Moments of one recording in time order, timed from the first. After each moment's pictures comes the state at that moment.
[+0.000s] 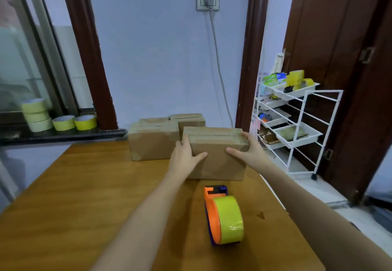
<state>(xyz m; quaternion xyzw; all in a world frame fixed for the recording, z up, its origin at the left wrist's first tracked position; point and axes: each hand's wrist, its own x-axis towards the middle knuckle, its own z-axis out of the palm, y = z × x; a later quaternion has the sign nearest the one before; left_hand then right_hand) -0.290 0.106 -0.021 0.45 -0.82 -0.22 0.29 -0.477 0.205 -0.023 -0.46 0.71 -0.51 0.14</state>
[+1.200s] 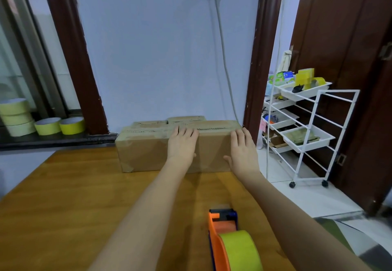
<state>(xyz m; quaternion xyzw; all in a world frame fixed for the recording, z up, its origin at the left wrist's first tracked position) -0.334 0.017 -0.015 0.39 -0.89 0.21 0.11 -0.494 0.101 -0.068 -0.52 0.78 -0.20 -0.29</state>
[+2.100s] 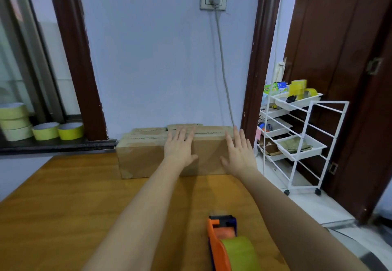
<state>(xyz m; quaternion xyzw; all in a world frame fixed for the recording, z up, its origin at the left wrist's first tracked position) -0.329 0.005 -0.004 0.41 -0.90 0.12 0.10 -0.492 0.100 -0.040 -0.53 0.81 -0.14 -0.20</state>
